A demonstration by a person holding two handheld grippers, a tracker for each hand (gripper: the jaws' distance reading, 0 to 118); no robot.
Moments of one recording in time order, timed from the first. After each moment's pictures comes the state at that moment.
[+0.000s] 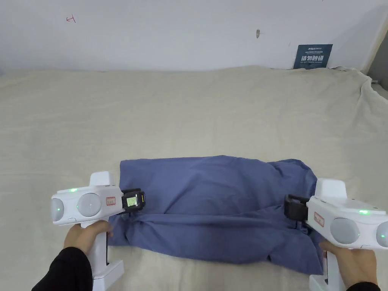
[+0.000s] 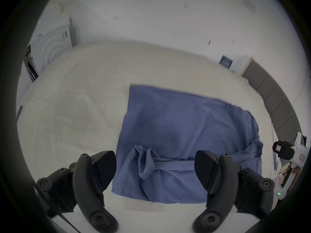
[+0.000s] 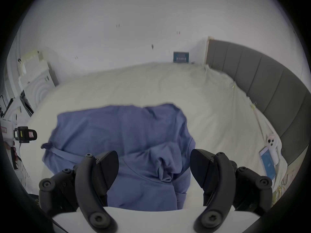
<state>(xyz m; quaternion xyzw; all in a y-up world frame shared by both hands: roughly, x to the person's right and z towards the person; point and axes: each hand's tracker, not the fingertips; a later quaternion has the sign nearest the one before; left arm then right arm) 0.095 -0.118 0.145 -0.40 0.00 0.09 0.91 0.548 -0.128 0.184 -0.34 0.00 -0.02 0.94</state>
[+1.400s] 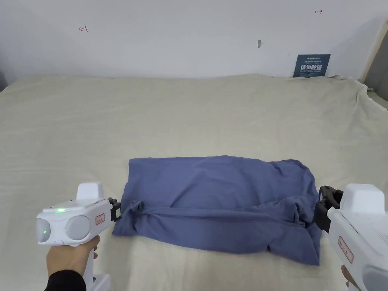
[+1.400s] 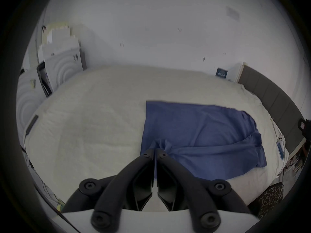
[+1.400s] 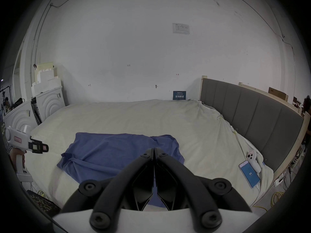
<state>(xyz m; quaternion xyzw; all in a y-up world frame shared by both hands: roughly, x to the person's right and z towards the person) 0.070 -0.125 0.208 -0.37 0.02 0.06 0.93 0.533 -0.059 0.302 -0.19 0.00 0.00 0.98</state>
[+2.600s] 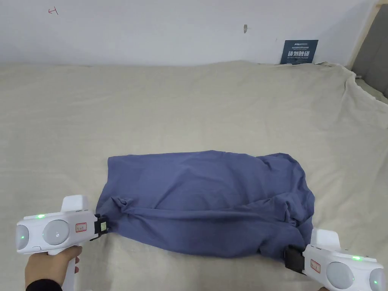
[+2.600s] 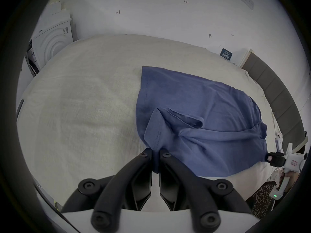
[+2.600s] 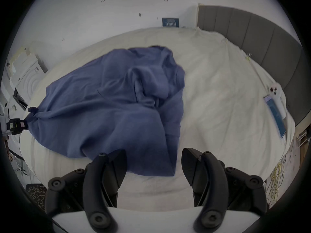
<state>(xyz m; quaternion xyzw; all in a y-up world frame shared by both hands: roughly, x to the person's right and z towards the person) 0.063 -0.163 0.174 -0.45 -0.01 0.08 0.89 0.565 -0.225 0.239 -0.48 -0.03 -0.06 0.88</state>
